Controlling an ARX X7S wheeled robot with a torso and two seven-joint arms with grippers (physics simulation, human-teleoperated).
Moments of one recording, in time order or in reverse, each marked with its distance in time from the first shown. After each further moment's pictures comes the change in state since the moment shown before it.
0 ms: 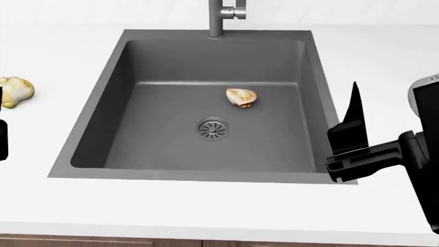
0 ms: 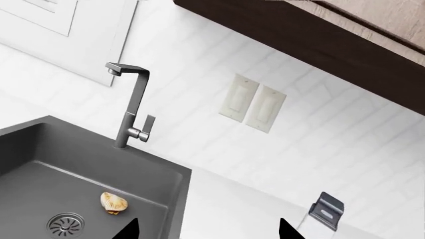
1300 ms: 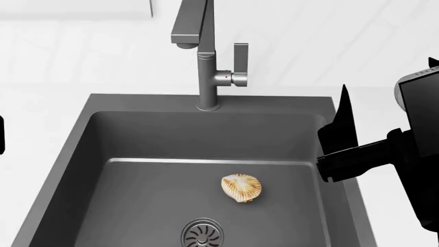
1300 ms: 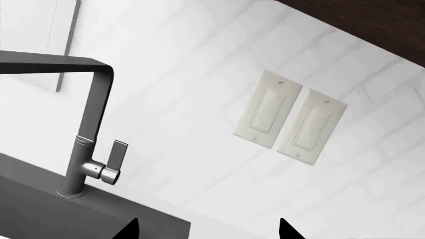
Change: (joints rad) left arm 0.002 -0.011 -0.003 -0.051 -0.004 0.074 -0.007; right arm 0.039 -0.009 -0.032 0.015 0.030 0.051 0.015
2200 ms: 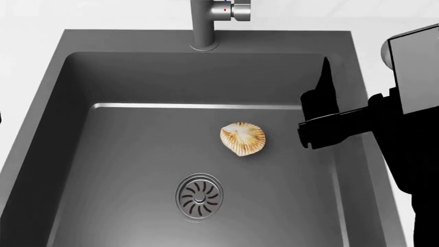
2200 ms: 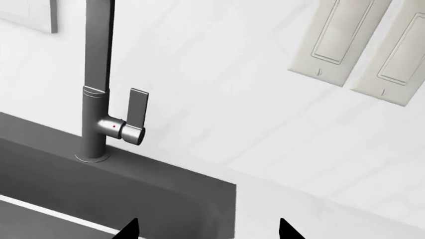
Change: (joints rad) left arm -0.124 0.029 -0.001 -0.014 -0.023 -0.063 -0.011; right arm 0.112 -0.093 -0.032 0.137 0.016 -0.023 0.031
